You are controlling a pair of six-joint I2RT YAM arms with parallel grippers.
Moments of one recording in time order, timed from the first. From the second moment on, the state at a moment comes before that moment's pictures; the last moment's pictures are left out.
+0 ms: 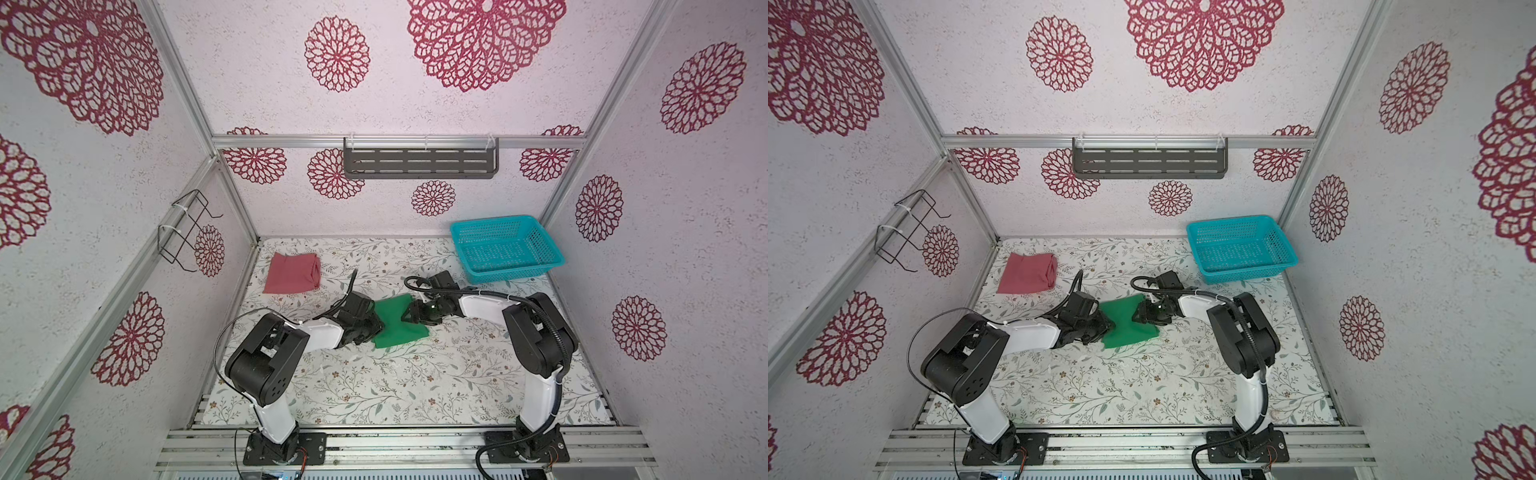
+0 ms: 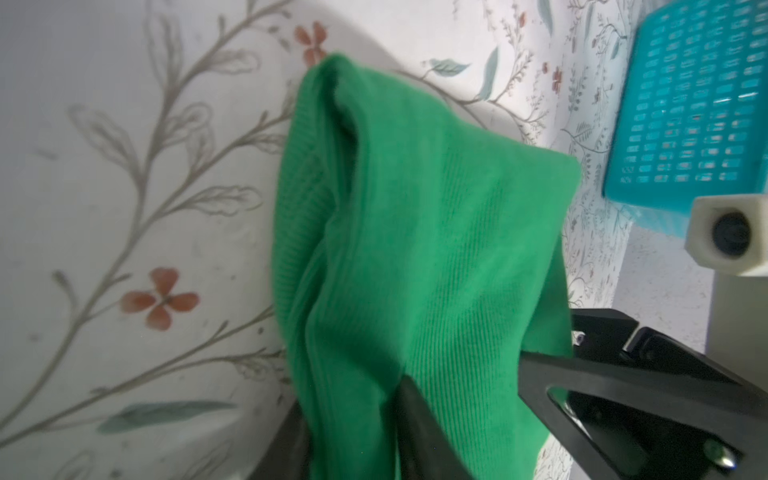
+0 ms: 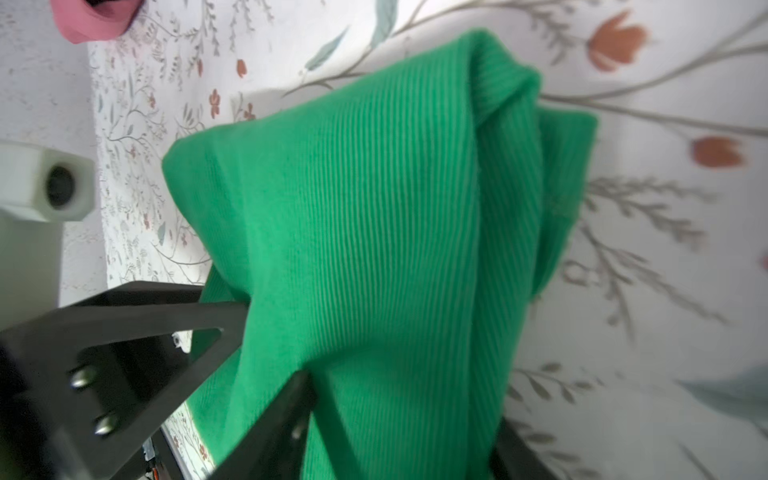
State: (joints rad) left arm -0.54 1.77 0.81 0.07 0.19 -1.04; right arm 0.52 1.96 1.17 -0.23 -0.52 0.48
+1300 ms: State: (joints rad) left arm -0.38 1.71 1.07 -0.41 0.18 -0.66; right arm 0.58 1.98 1.15 0.12 -0.59 0.68
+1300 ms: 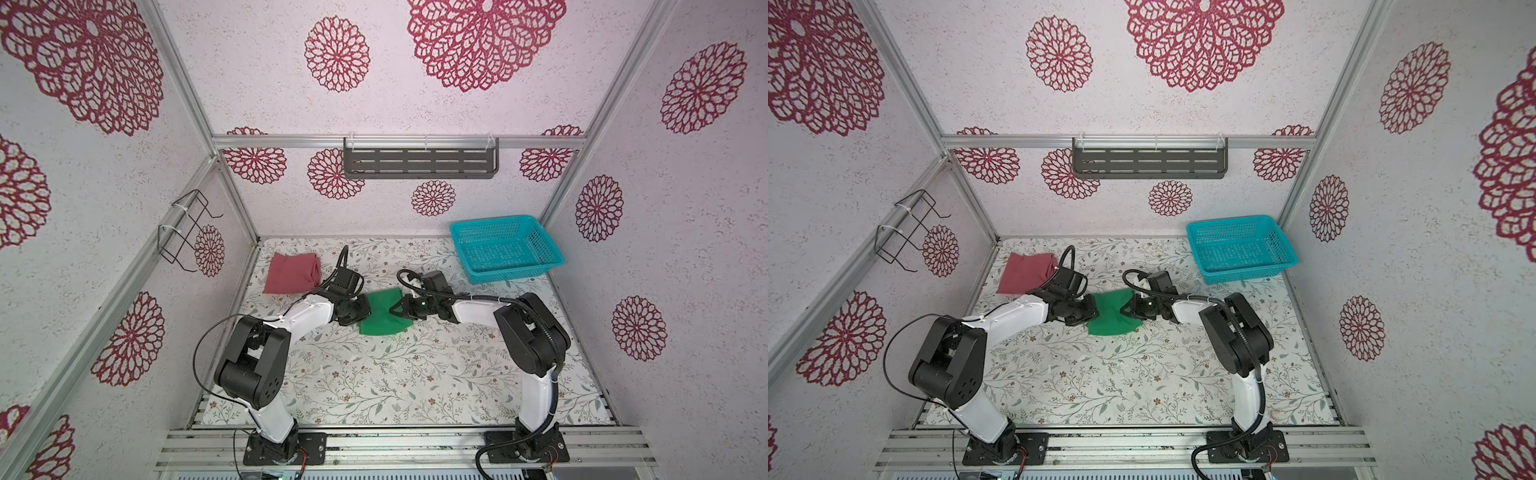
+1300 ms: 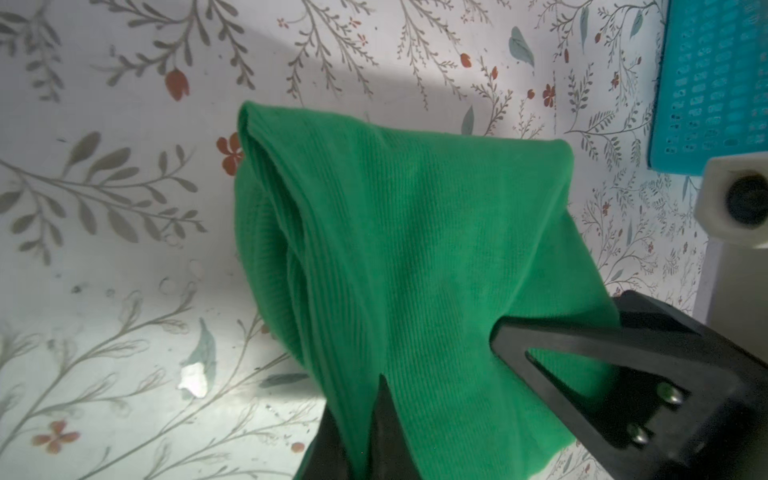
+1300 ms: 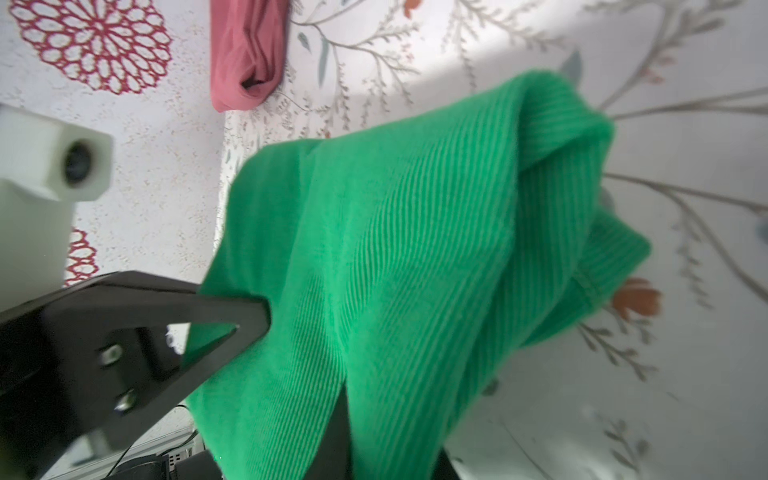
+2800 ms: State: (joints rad) left arm 0.05 2.00 1.66 -0.72 -0.14 -0.15; right arm 0.84 3.05 2.51 0.68 -0.16 0.93
